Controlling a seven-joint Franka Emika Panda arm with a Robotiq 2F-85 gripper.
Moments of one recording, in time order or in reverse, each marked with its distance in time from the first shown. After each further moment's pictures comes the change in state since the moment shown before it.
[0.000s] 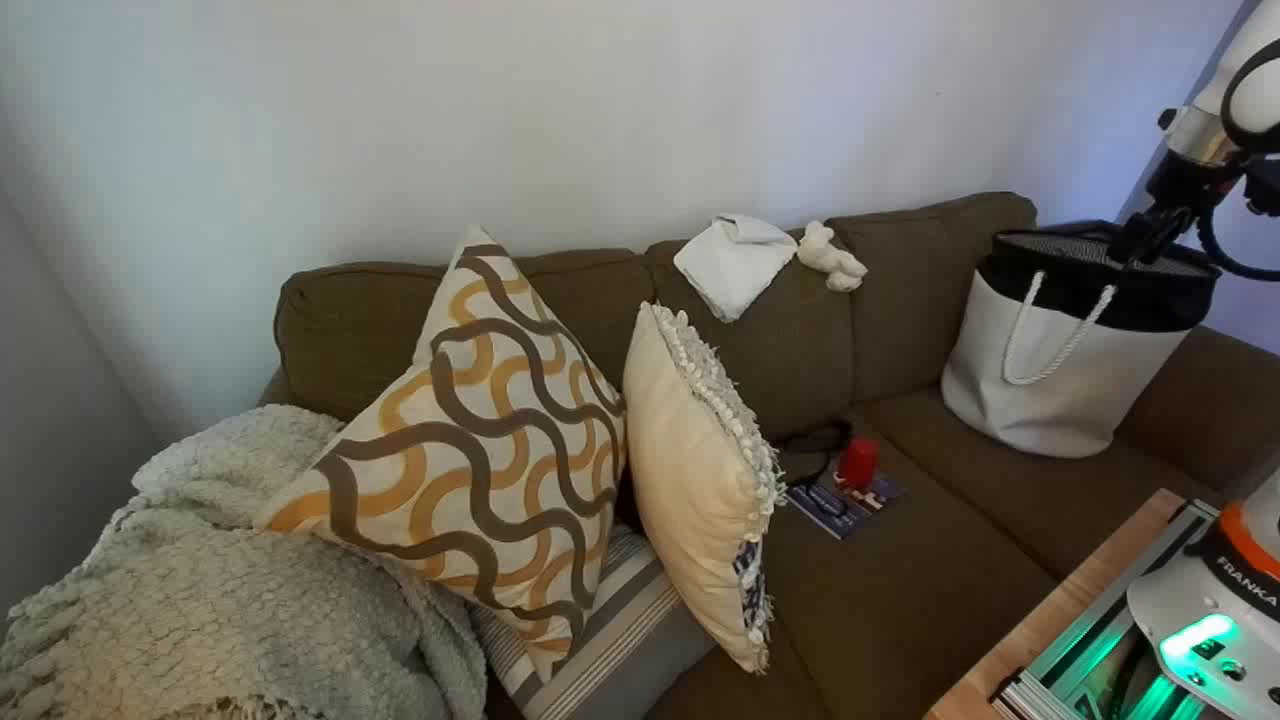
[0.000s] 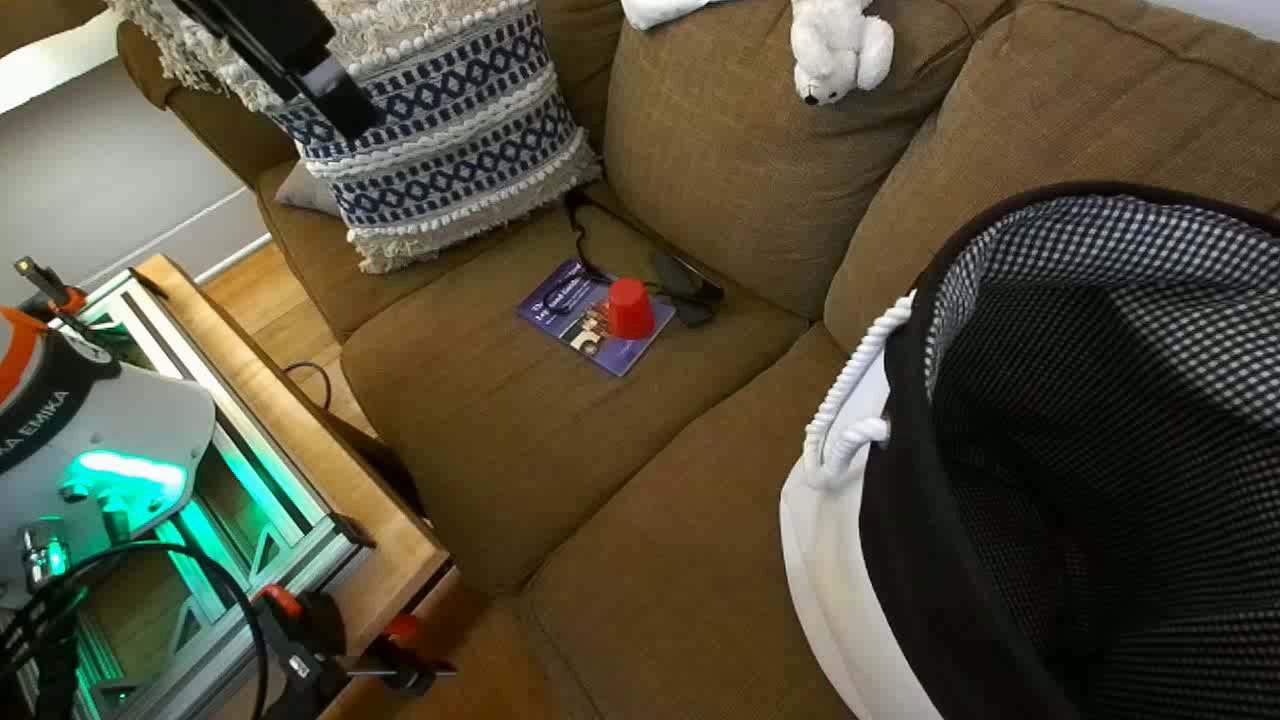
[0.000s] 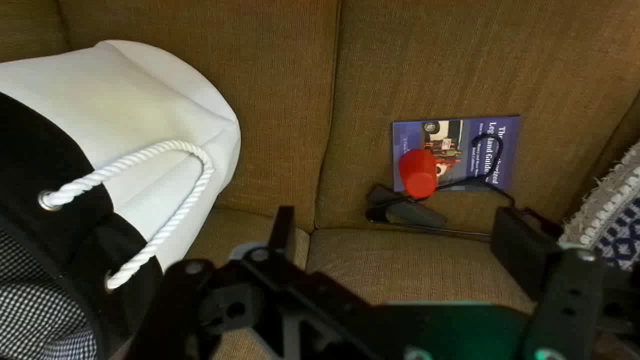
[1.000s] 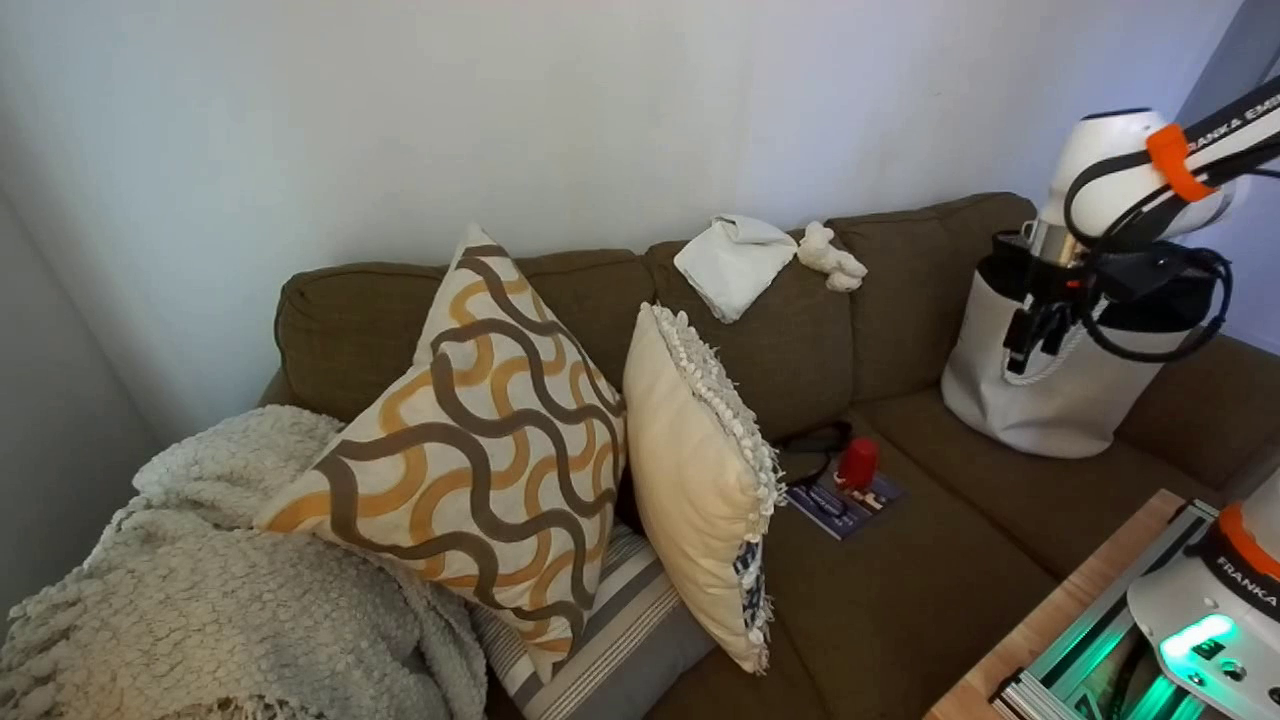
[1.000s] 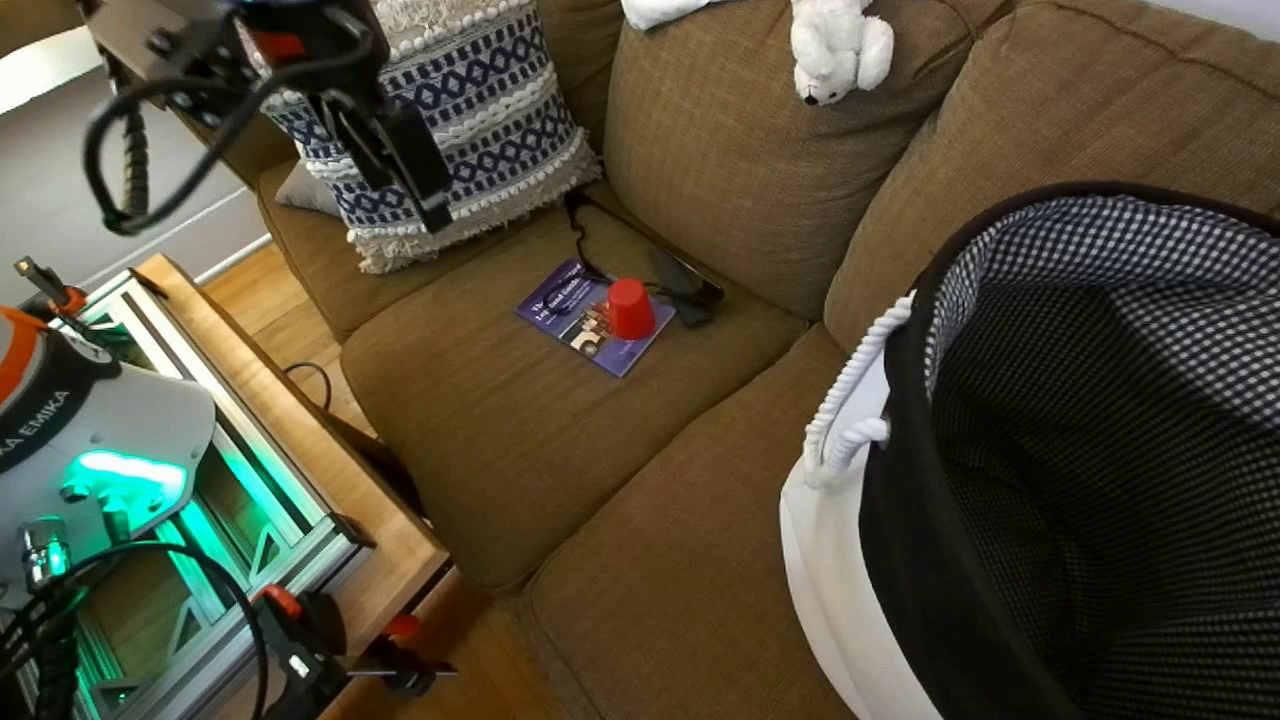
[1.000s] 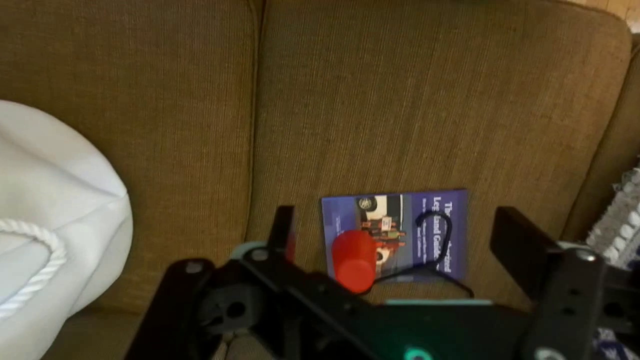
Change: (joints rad) arm 0.109 0.460 0.099 -0.019 0.105 0.200 0.149
